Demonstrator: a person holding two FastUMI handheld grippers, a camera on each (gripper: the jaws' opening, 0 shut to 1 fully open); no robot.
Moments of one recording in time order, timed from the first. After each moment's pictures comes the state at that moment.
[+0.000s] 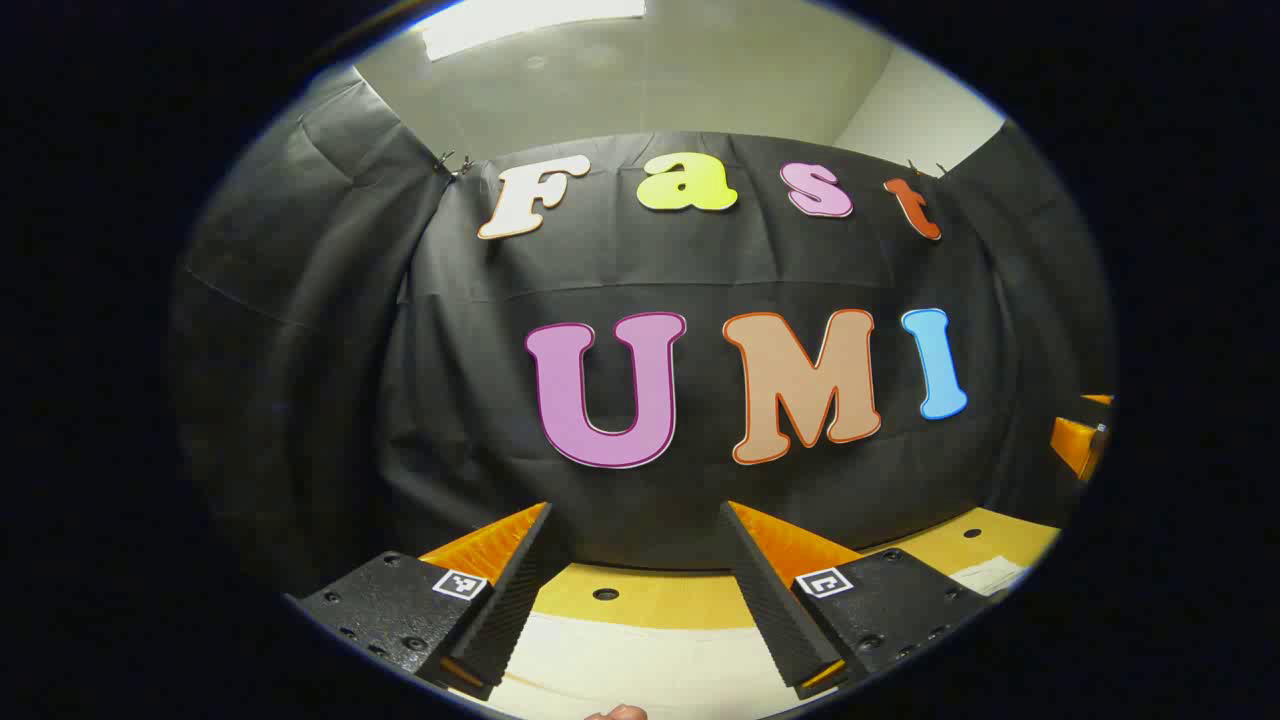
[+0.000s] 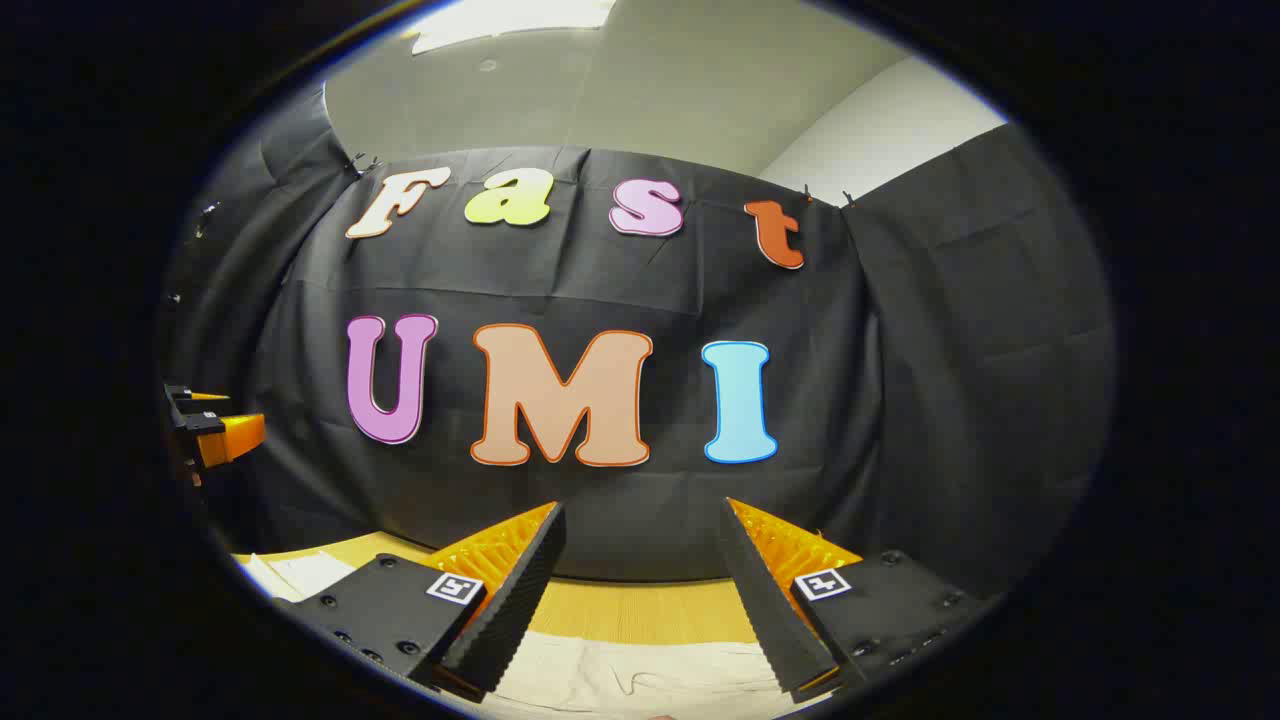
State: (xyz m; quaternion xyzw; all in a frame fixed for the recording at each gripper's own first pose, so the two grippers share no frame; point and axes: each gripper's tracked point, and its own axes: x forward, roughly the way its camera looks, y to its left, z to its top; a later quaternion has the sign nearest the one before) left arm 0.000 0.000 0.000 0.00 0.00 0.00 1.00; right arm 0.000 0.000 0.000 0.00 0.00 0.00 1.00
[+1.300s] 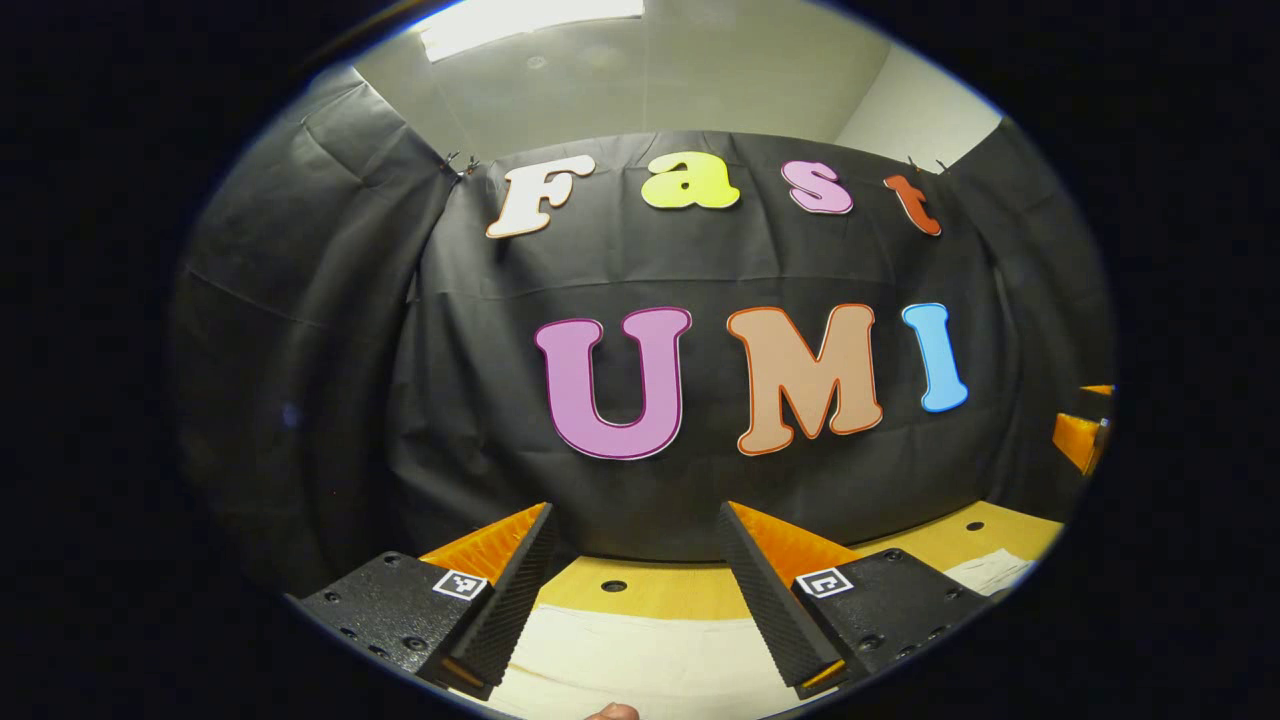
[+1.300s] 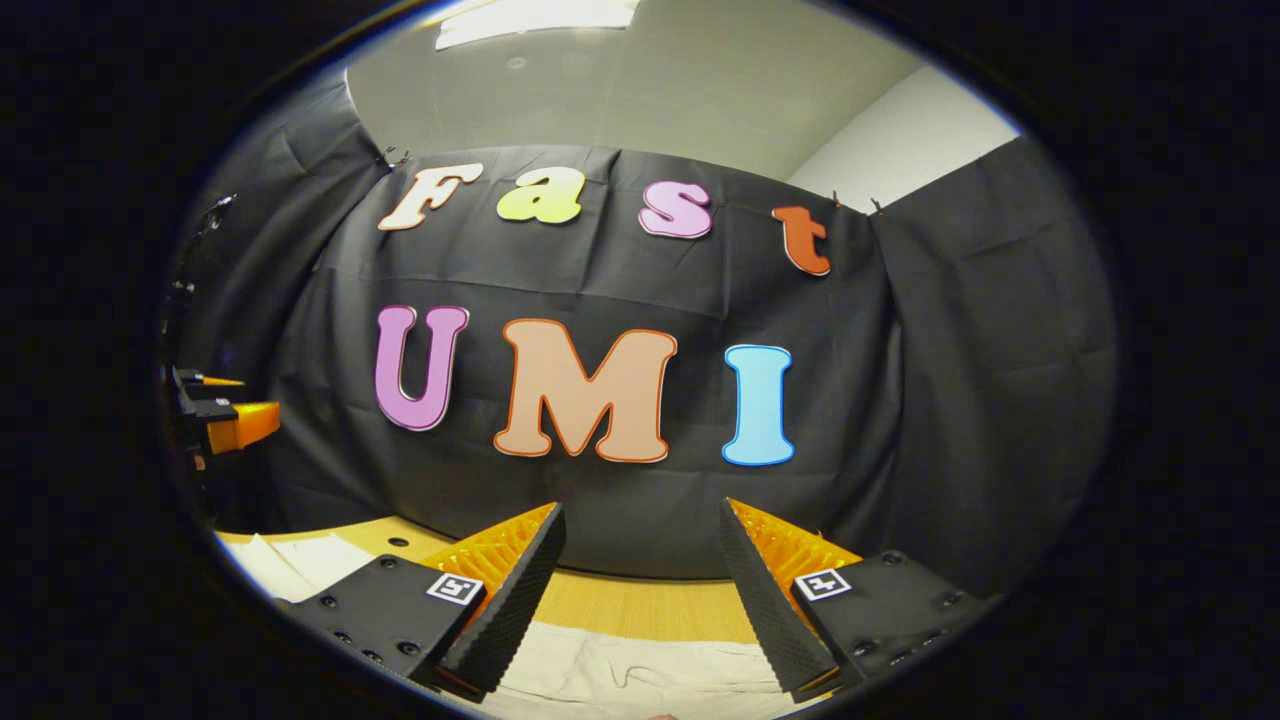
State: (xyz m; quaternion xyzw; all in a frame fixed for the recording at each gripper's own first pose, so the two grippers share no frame) left arm -0.014 0.004 -0.006 0.00 0.01 0.00 1.00; right arm -0.015 0.002 -0.001 -0.04 0.01 0.04 1.00
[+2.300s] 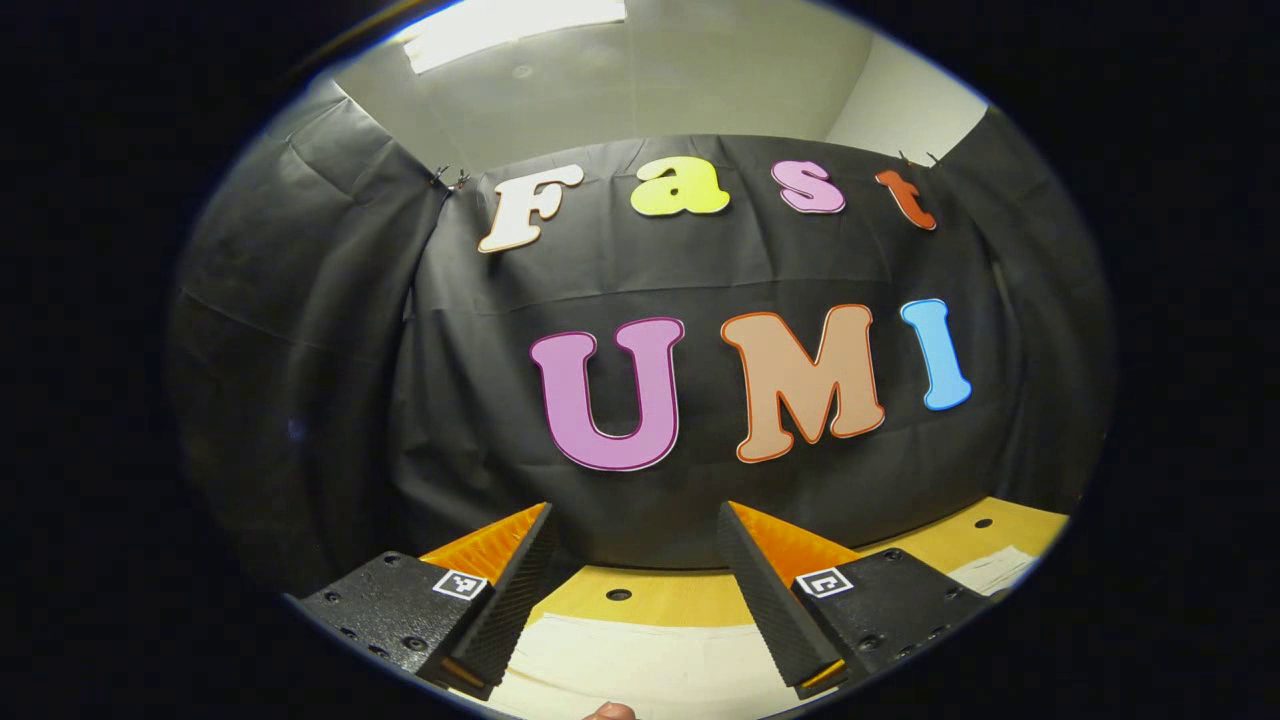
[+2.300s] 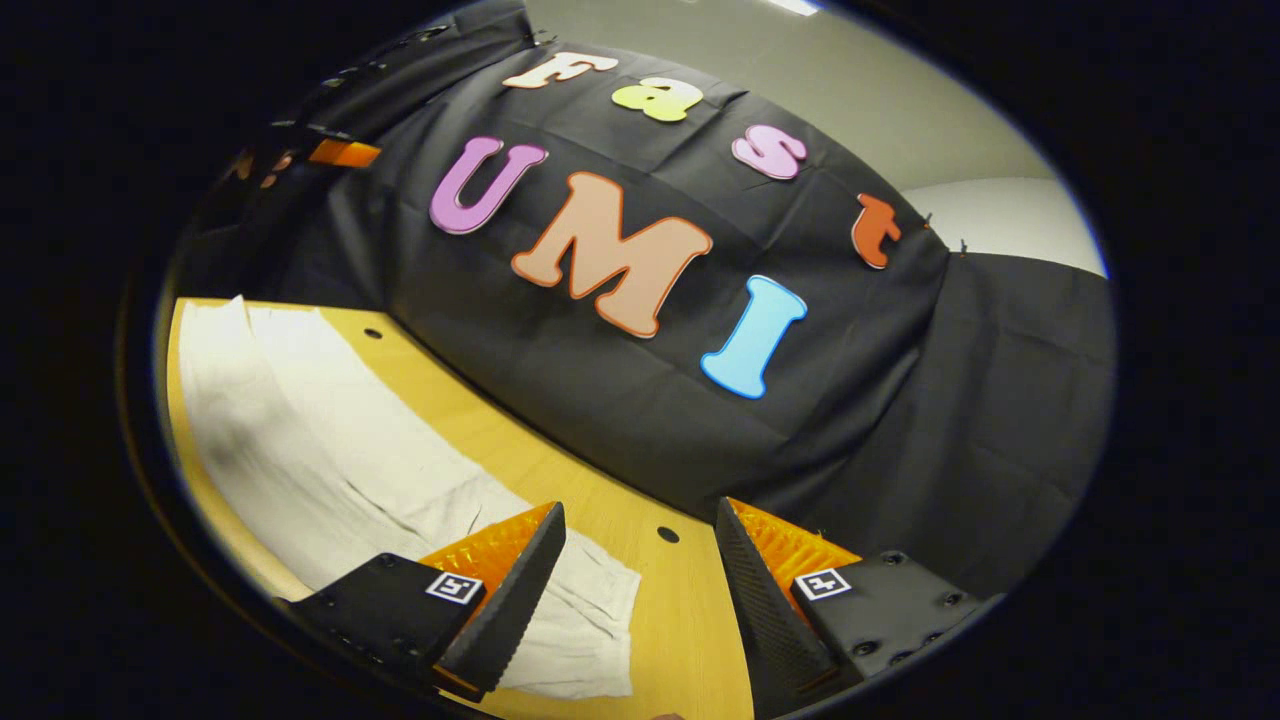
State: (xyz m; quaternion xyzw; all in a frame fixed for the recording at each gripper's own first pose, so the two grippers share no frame) left arm -0.009 -0.005 0.004 0.02 0.00 0.01 1.00; right arm -0.077 -0.104 -0.114 -0.28 0.13 0.08 0.95
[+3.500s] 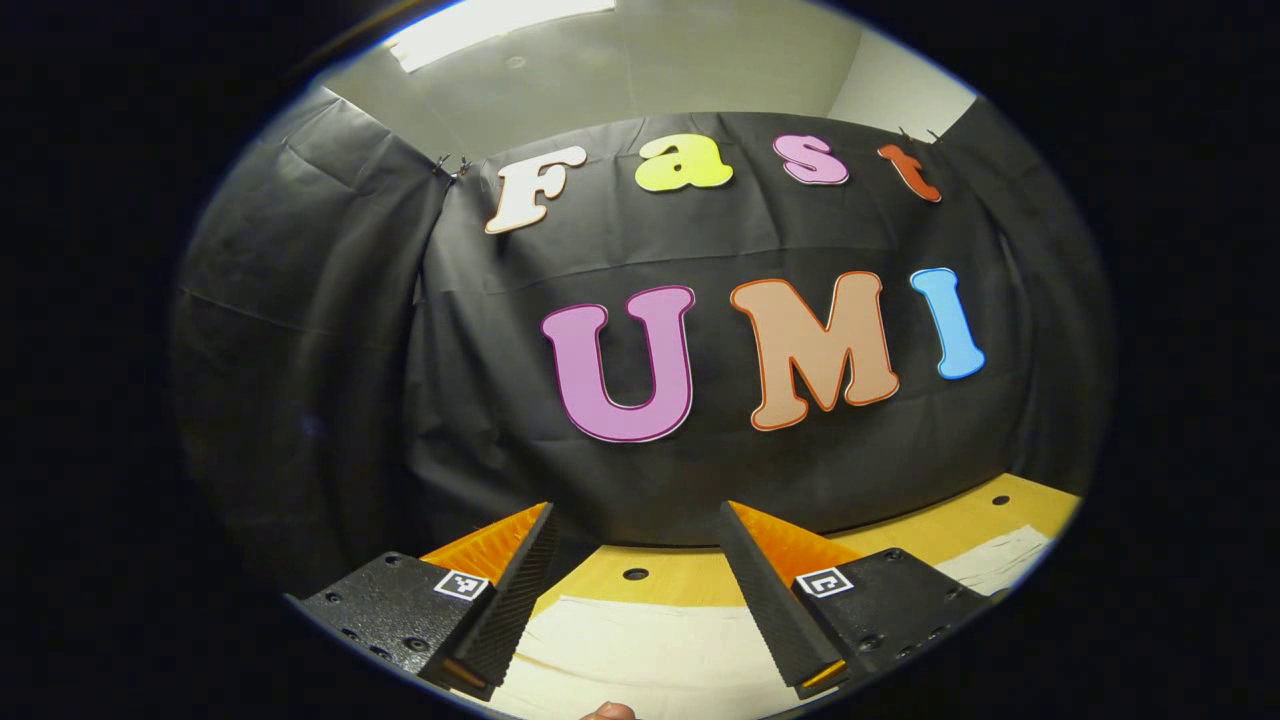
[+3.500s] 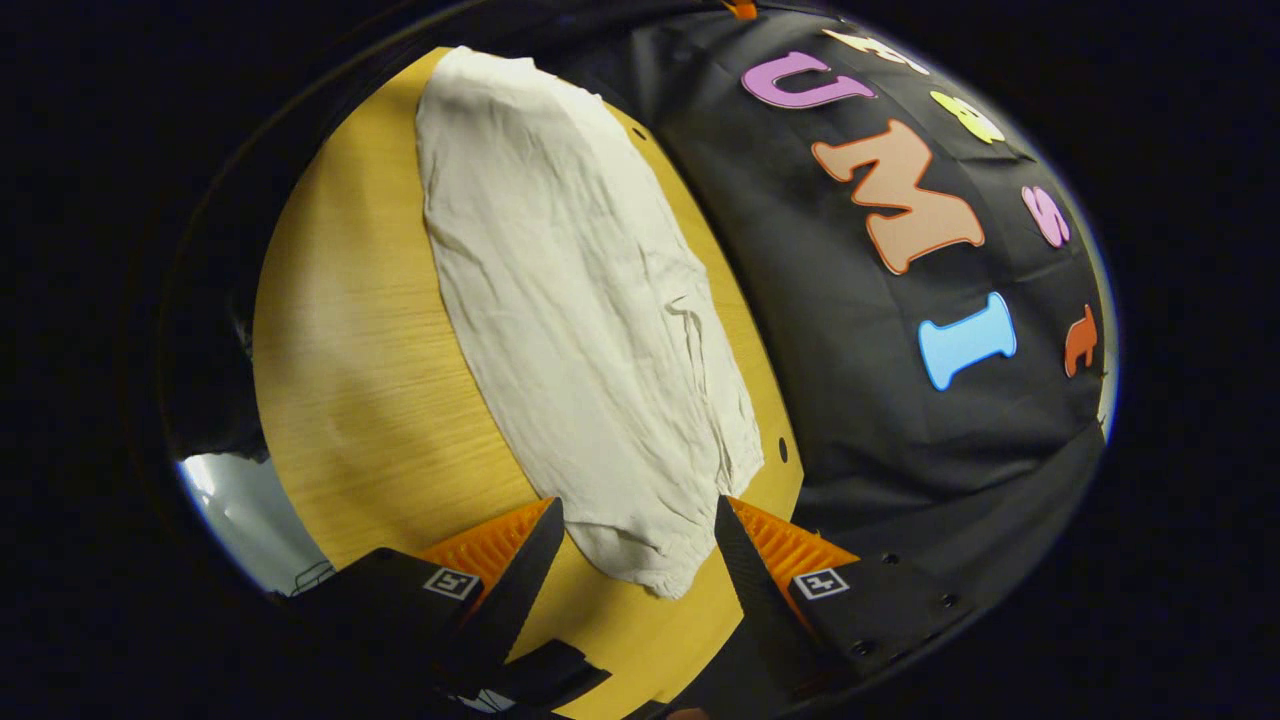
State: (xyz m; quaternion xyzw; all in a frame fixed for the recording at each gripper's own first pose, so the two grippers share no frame) left arm -0.014 0.004 -0.025 0.04 0.03 0.03 1.00; right arm -0.191 -0.135 -0.310 -0.52 0.28 0.27 0.76
